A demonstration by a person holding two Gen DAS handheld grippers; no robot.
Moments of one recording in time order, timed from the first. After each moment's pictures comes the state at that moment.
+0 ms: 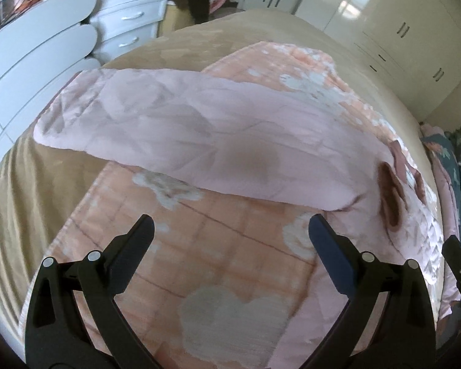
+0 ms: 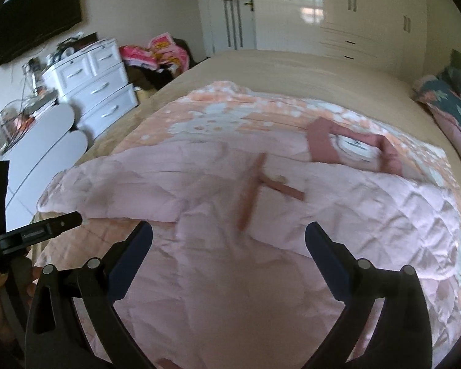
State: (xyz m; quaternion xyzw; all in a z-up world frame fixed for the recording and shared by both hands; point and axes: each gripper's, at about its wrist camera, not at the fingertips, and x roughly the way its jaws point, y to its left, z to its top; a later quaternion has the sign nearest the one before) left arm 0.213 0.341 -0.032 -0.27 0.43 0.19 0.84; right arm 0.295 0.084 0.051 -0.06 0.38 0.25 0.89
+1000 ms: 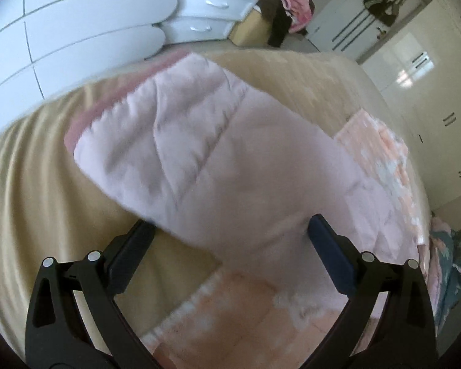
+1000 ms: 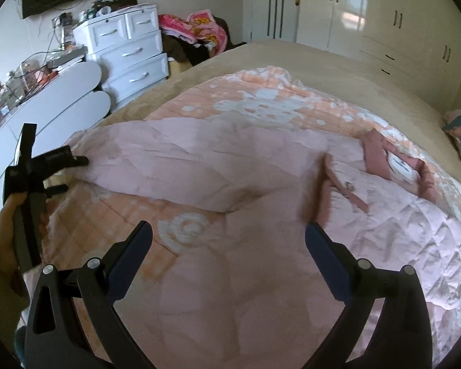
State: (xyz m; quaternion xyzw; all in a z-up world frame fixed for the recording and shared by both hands) left arm 0.197 0.497 -0.087 -0.41 0.36 0.29 0.79; right arm 0.285 0.139 0.028 -0.13 0.40 0.29 0.86
